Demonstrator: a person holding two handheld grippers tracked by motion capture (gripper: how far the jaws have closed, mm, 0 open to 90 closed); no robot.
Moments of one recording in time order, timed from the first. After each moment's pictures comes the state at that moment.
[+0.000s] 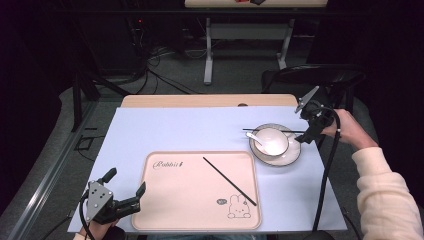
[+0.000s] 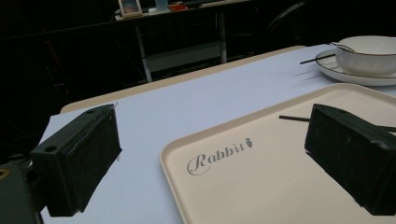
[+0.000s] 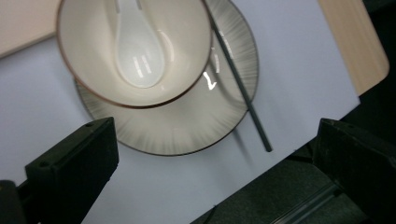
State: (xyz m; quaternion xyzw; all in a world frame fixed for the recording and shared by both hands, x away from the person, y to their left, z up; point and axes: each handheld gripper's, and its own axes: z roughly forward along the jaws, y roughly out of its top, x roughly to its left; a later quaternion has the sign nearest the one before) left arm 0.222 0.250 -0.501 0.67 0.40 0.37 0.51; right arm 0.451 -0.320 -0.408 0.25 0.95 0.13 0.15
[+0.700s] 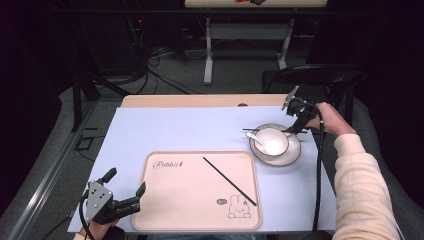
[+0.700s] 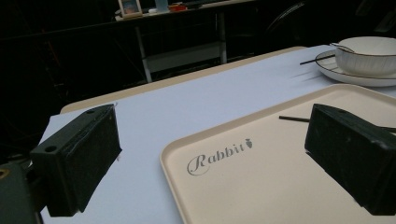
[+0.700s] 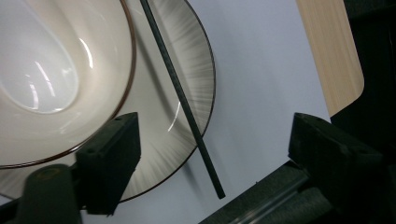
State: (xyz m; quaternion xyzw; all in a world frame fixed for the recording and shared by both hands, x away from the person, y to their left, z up) left arm 0.221 0.250 -0.501 0.67 0.40 0.37 0.51; right arm 0.507 -0.304 -0.449 0.23 0.95 0.08 0.18
